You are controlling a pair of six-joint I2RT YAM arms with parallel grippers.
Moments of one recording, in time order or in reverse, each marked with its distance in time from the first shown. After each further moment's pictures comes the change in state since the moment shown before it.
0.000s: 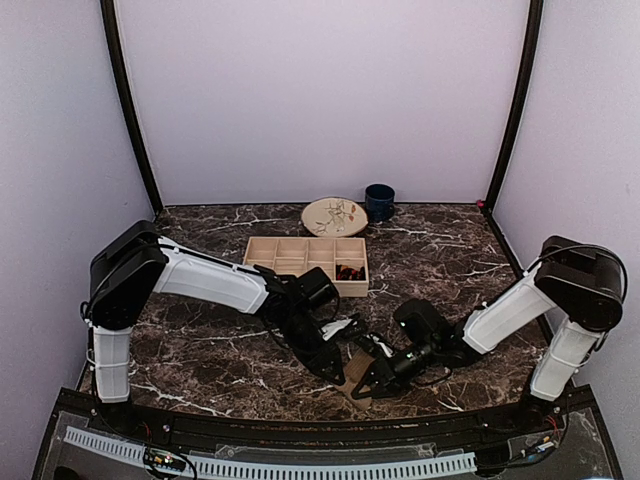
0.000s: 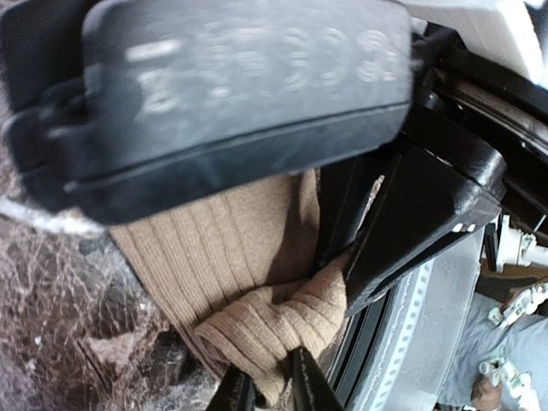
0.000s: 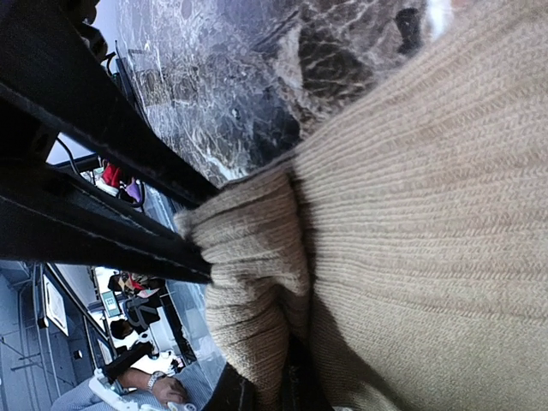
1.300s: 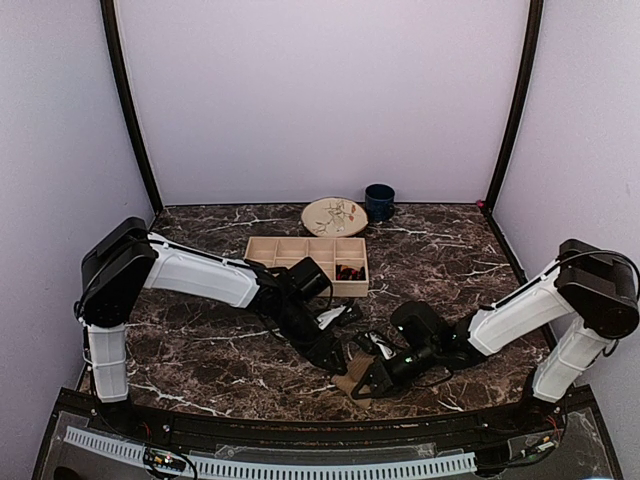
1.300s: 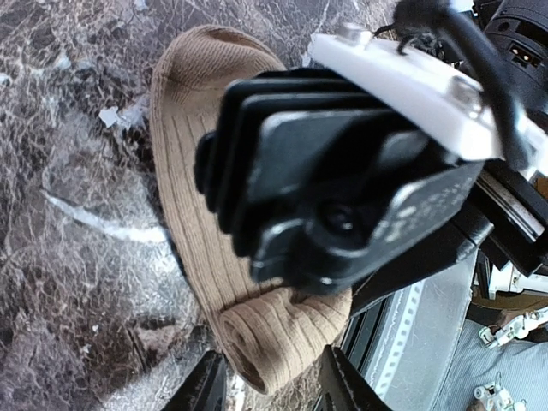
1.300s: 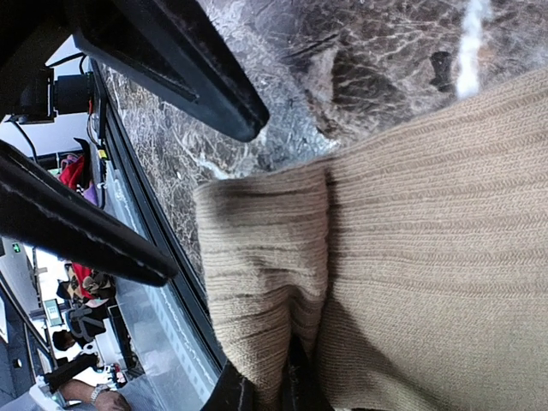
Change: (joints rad) left arm 0.035 -0.043 -0.035 0.070 -0.010 -0.064; right arm 0.072 -0.090 0.021 -0.140 0.182 -0.119
